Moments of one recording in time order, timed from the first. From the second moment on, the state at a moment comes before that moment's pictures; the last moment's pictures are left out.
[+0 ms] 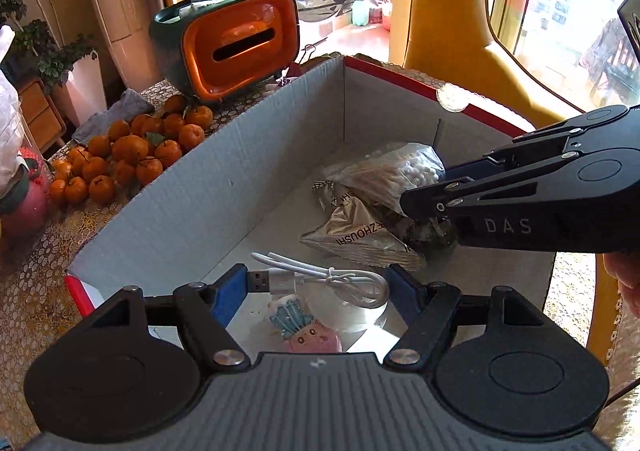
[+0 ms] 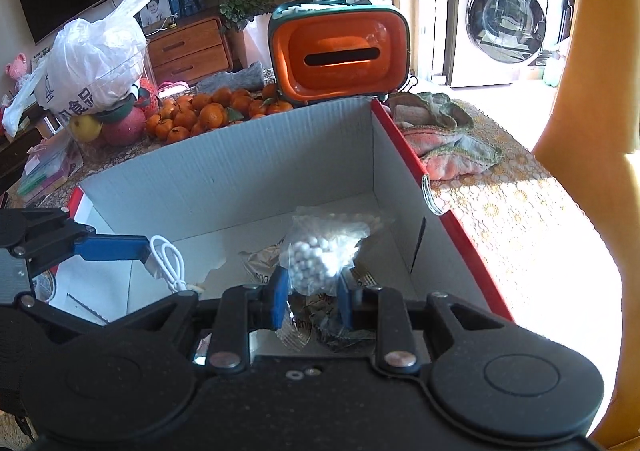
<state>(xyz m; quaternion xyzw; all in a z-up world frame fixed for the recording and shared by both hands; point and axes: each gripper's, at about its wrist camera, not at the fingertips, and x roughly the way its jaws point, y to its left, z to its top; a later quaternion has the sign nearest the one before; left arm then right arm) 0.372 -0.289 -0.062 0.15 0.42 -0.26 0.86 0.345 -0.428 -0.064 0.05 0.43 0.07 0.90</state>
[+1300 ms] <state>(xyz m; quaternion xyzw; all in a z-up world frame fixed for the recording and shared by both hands) 0.372 -0.287 -0.063 0.14 0.48 -0.26 0.83 0.342 -0.440 -0.055 0.14 0.44 0.04 0.89</state>
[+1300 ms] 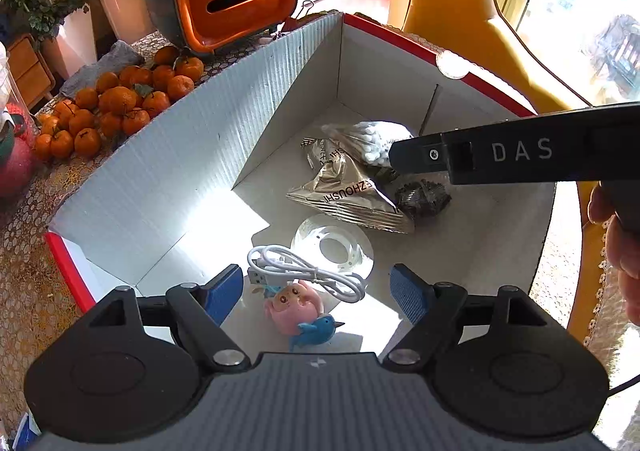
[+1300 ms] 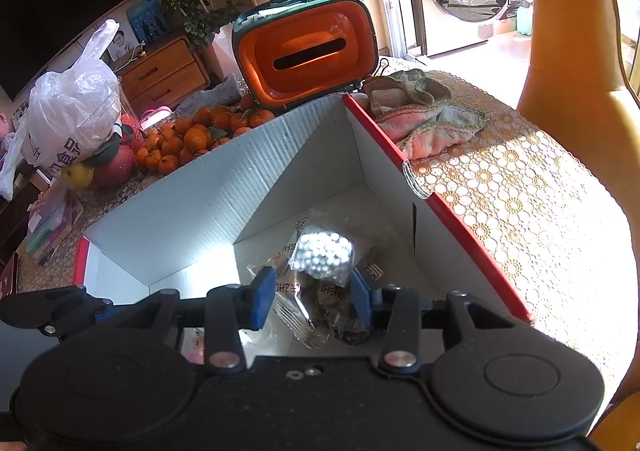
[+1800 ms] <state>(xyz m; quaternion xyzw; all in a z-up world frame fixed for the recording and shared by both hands) 0.332 -0.260 -0.030 0.10 0.45 -0.27 0.84 0.309 -0.423 -0.031 0.12 0.43 0.05 0.89</state>
